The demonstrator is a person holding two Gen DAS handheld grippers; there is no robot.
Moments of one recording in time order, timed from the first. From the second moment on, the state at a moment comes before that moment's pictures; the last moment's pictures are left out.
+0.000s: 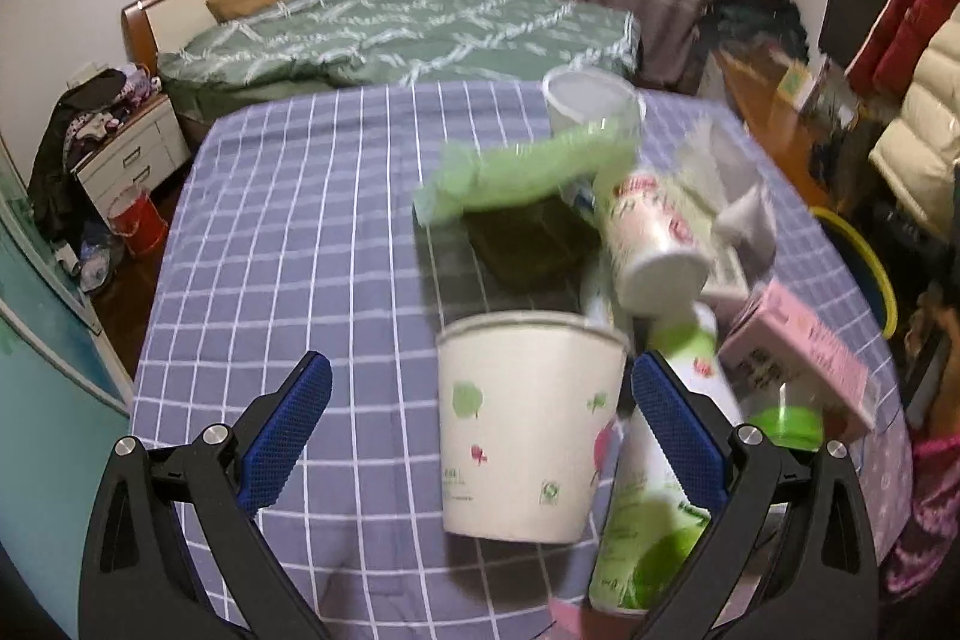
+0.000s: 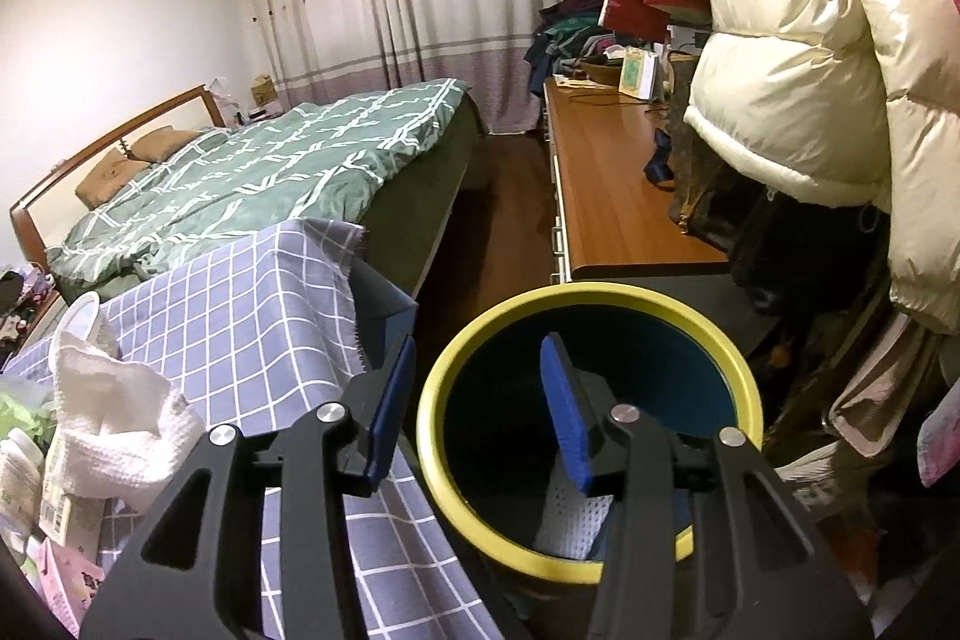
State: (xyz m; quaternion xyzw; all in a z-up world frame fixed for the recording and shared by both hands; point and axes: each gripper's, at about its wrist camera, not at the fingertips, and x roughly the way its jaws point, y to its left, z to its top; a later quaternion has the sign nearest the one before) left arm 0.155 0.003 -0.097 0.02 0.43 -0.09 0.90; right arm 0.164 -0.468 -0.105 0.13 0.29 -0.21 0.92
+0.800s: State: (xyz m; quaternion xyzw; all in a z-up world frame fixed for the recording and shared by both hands) left arm 0.191 0.013 -0.135 -0.03 0.52 -0.16 0.84; right arm 0.173 -0.462 -0.111 0.13 0.31 -0.17 0.92
